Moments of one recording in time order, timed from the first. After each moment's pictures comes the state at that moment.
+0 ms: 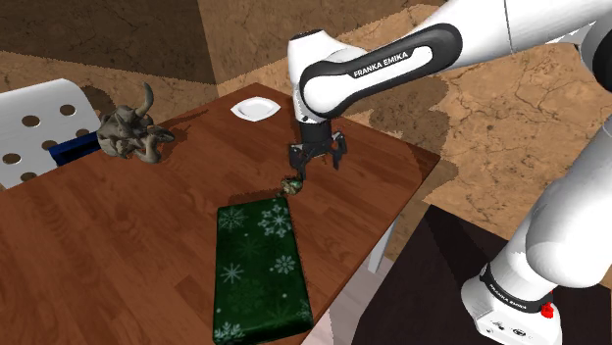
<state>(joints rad) -0.05 0.03 0.22 -2.07 0.04 1.94 0.68</state>
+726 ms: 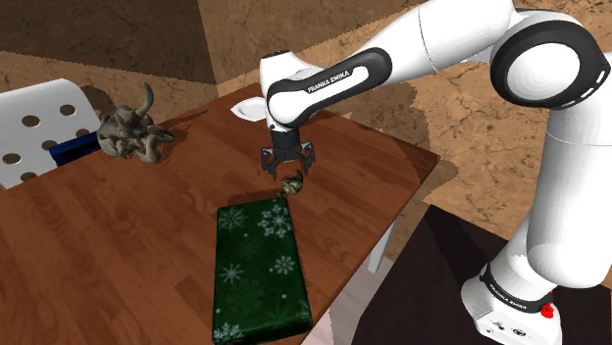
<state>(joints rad) -0.03 0.35 0.21 -1.79 0.02 2.01 0.86</state>
